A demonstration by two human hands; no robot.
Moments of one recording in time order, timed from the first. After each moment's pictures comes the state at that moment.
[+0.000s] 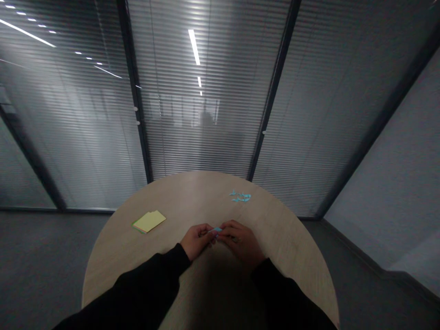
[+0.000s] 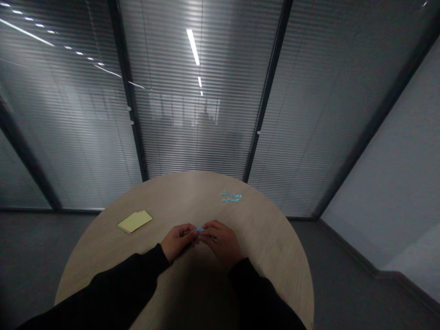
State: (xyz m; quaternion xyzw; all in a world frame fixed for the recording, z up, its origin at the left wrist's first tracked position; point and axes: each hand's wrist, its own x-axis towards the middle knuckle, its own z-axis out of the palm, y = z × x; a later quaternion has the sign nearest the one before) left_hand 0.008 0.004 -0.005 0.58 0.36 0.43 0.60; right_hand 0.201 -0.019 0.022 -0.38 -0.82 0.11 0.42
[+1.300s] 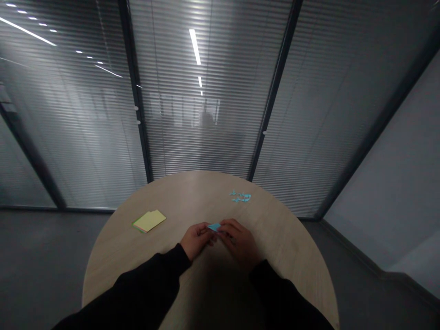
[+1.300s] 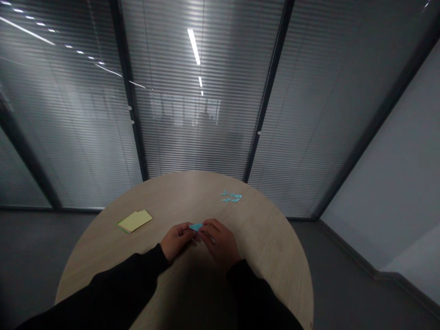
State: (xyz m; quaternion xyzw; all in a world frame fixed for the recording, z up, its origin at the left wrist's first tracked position) left_hand 0.009 0.003 -0.002 0.54 0.32 0.46 0.63; right_hand 0.194 -0.021 0.017 -0.38 -0.82 0.04 0.43
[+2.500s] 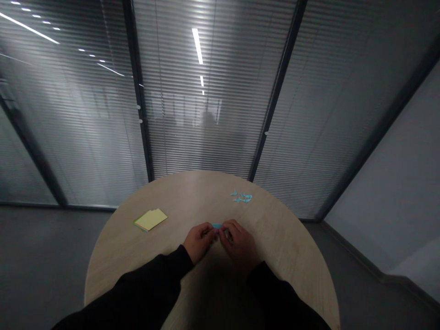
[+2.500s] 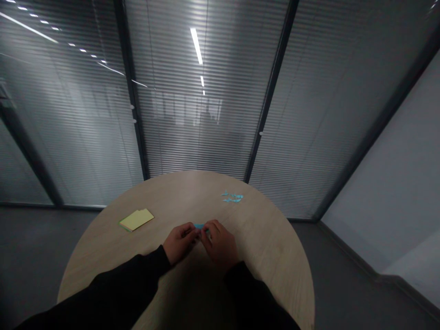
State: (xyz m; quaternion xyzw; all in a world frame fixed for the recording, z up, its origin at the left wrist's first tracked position) left_hand 0.015 -0.007 0.002 0.61 0.38 0.47 0.51; right_hand 0.183 -0.023 0.016 -0.46 -0.80 -0.01 0.40
